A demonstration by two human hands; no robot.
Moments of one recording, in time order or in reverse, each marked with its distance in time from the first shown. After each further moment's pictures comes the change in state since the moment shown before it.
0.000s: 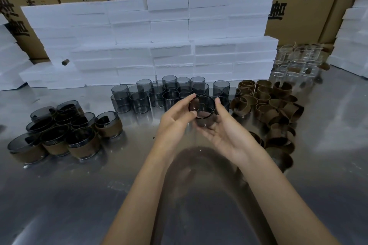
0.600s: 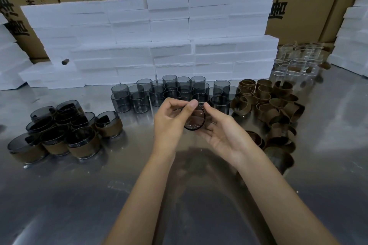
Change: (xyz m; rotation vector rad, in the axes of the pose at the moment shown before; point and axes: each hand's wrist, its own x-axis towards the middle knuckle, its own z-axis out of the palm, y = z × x) left_hand -0.003 0.004 0.007 -0.011 0.257 0.138; right_hand -0.002 0.004 0.002 -0.028 -0.071 -0.016
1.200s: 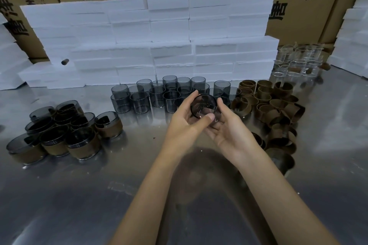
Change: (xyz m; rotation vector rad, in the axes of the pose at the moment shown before) left_hand -0.007 0.005 0.011 0.054 -0.261 -0.085; right_hand 0.001 -0.003 -0.004 0.098 0.072 -0.056
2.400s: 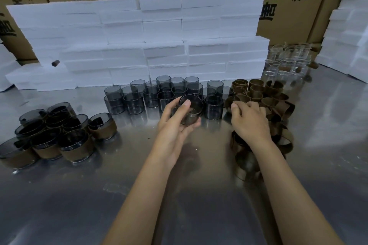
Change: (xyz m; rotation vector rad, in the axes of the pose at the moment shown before) left_hand 0.010 -0.016 -0.006 -0.566 0.151 -0.237; right_hand 0.016 -0.036 -0.053 -1.617 0.506 -0.286
